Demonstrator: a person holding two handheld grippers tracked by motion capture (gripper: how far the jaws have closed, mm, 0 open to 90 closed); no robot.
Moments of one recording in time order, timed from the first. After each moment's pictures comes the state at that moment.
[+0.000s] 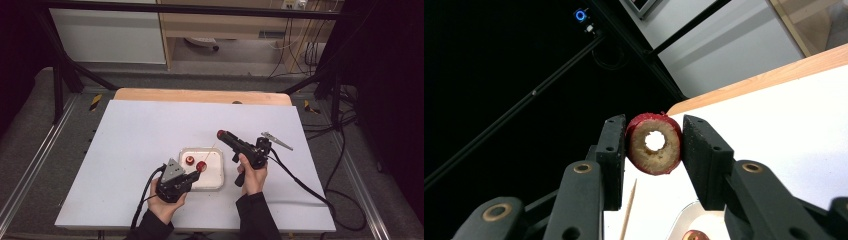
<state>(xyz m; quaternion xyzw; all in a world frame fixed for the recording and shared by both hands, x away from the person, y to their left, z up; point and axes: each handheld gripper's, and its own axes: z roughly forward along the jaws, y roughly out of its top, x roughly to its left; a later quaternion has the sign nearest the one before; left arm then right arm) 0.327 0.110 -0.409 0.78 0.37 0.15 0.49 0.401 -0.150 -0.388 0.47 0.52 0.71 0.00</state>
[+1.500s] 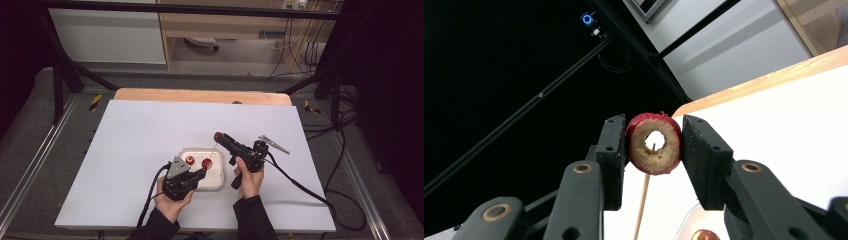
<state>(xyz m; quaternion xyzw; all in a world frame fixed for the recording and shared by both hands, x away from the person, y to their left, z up) 0.332 0.096 -0.405 0.76 0.39 0.13 0.50 0.395 -0.142 -0.396 0.46 0.52 0.72 0.00</state>
